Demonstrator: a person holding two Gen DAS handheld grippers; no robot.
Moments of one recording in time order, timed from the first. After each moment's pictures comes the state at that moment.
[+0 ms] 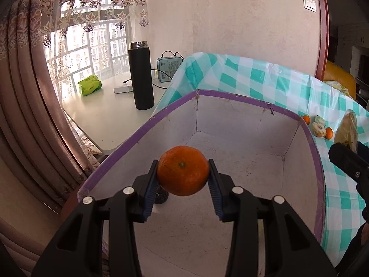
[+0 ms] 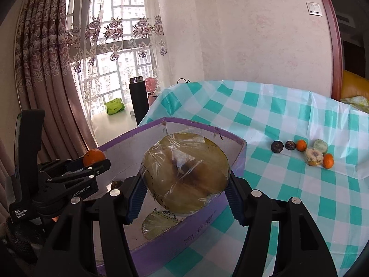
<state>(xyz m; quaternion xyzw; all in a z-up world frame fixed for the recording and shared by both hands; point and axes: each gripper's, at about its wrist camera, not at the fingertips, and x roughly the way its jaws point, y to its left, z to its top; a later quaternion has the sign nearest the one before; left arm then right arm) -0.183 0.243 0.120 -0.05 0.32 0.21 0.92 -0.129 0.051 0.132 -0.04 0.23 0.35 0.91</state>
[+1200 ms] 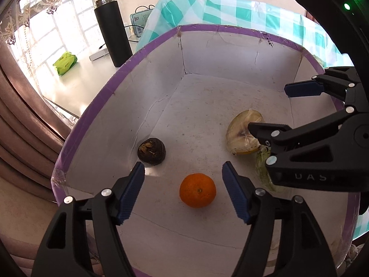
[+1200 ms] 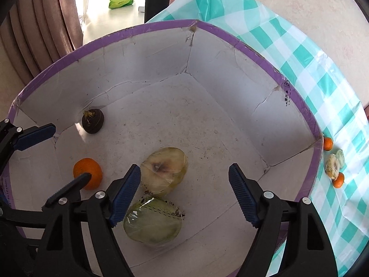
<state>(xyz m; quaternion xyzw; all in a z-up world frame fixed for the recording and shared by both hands) -0.167 0.247 0.075 -0.01 0.46 0.15 0.87 -0.060 0.172 0.071 -0.28 0.43 0.32 0.80</state>
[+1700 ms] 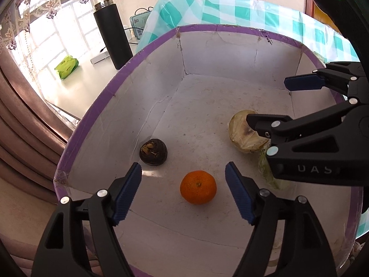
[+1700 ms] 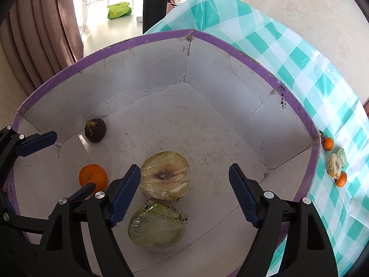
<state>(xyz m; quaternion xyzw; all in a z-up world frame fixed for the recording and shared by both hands) -0.166 0.244 0.075 0.01 0.46 0.16 0.87 -0.062 0.168 0.077 -0.25 0.41 0.33 0.81</state>
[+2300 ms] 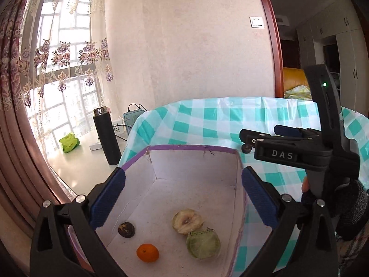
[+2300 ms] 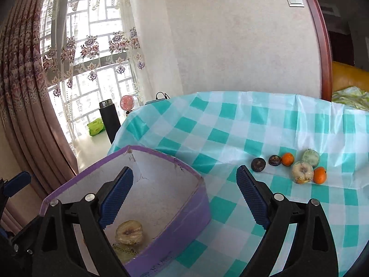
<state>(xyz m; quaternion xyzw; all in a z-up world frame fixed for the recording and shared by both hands) -0.197 0.126 0.183 0.04 0.19 0.12 0.97 -0.031 -0.007 0.145 0.03 0.23 0.30 0.93</state>
